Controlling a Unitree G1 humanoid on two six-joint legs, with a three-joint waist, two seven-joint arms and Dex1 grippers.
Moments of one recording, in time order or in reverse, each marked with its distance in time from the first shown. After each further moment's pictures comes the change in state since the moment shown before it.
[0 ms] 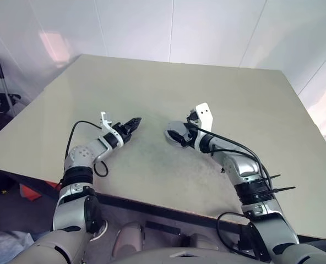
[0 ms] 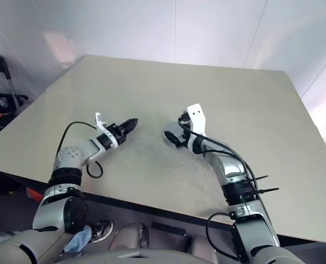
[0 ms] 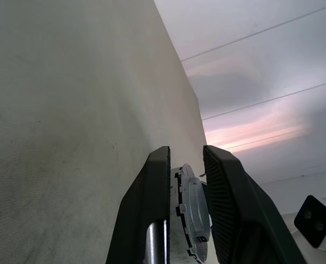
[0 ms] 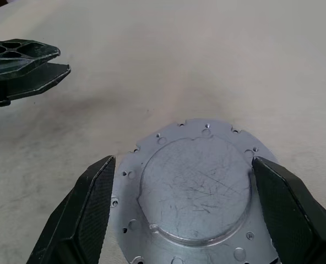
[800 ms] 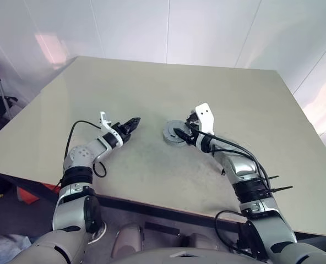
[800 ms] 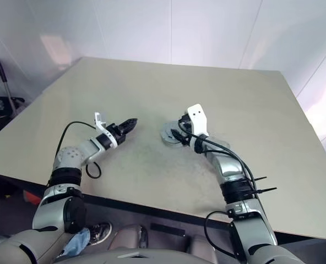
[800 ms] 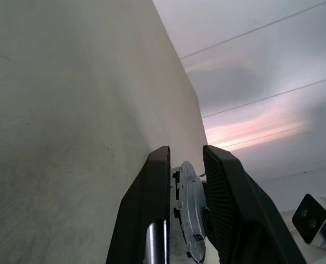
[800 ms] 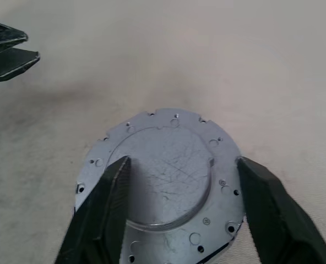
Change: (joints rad) left arm 0.000 0.003 0.001 0.000 0.009 -0.009 0.001; right arm -0.013 0.018 -0.029 0.067 -0.104 -0.067 0.045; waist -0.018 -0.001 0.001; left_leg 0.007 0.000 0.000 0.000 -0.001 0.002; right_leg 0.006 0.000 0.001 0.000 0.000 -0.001
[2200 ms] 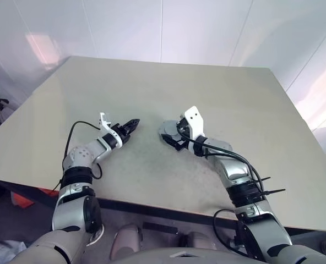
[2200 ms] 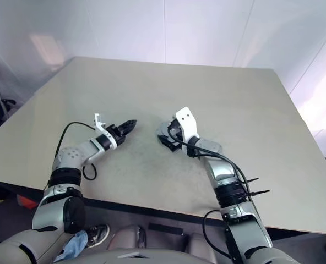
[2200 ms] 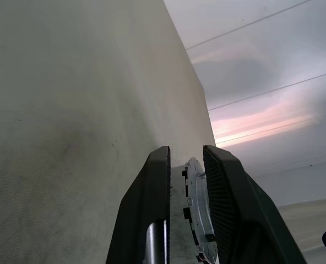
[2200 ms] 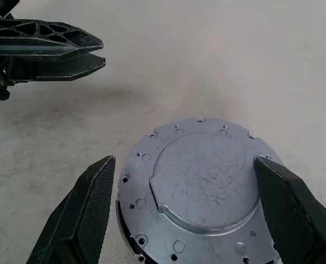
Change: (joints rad) left arm 0.000 0.003 0.000 0.010 0.029 -0.009 0.000; right arm 0.017 0.042 0.067 -0.019 -0.086 -0.086 0.055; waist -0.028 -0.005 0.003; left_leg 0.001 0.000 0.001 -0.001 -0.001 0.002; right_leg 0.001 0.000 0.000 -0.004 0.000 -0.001
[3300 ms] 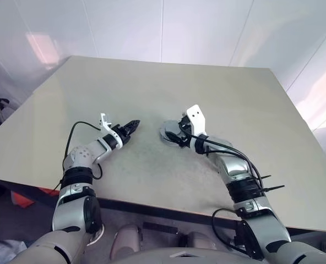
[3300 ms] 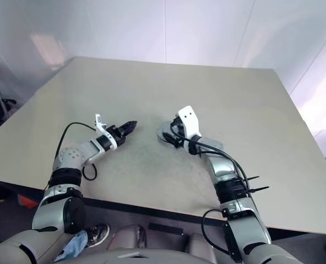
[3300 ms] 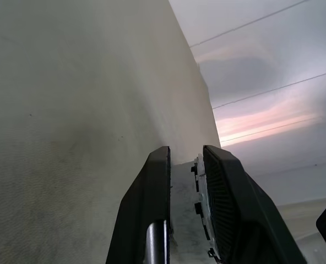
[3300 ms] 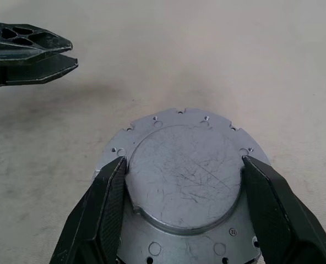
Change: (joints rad) left arm 0.003 -0.002 -0.002 0.000 0.015 0.000 0.000; right arm -0.027 0.003 -0.052 0.040 0.024 0.045 0.005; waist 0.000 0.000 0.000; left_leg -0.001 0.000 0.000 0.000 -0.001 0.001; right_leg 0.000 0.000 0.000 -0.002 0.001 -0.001
